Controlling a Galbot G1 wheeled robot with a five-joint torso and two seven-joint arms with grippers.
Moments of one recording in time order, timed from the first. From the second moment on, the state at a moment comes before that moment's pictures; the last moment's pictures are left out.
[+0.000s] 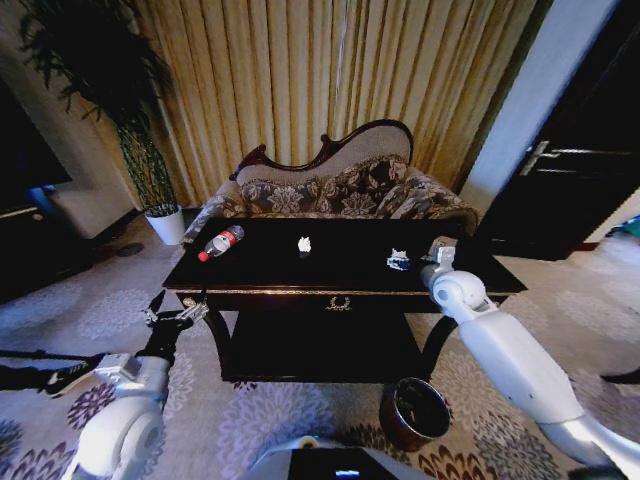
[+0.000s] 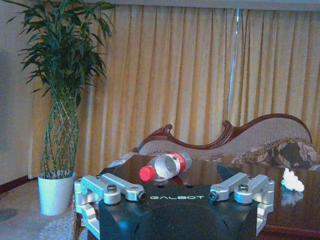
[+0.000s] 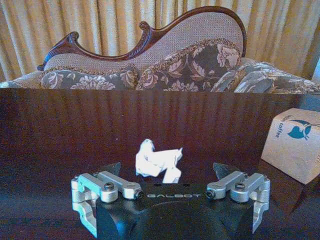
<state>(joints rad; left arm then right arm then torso) 1.73 -1.14 -0.76 -2.36 -0.54 0.10 -0.20 -0.83 0.83 0.30 1.74 0.91 -0.60 0.32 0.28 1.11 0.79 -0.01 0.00</state>
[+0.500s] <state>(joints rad) 1.73 -1.14 -0.76 -2.37 -0.54 0.10 -0.19 -0.85 0.83 0.30 1.74 0.90 -0.60 0.32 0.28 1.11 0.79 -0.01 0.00</state>
